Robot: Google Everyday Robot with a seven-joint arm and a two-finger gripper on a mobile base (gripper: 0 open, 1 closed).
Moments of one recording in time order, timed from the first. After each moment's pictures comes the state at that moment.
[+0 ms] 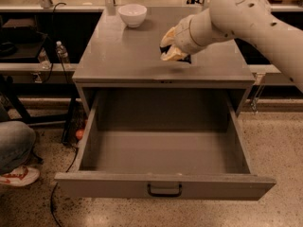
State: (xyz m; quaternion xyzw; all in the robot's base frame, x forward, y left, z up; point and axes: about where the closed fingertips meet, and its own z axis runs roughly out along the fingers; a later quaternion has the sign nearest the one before) arm 0.712 -0.058 0.899 -0.71 0.55 -0.09 0.43
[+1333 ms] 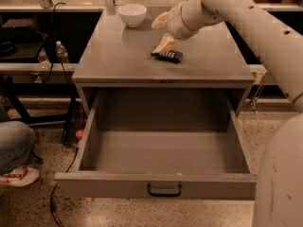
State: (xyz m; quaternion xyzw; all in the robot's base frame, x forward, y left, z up) arm 0.766 -0.034 0.906 -0.73 0.53 -0.05 0.43
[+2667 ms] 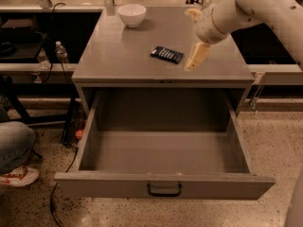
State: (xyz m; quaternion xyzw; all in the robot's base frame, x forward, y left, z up) arm 0.735 -0.122 0.903 -0.68 0.61 -0.04 0.40
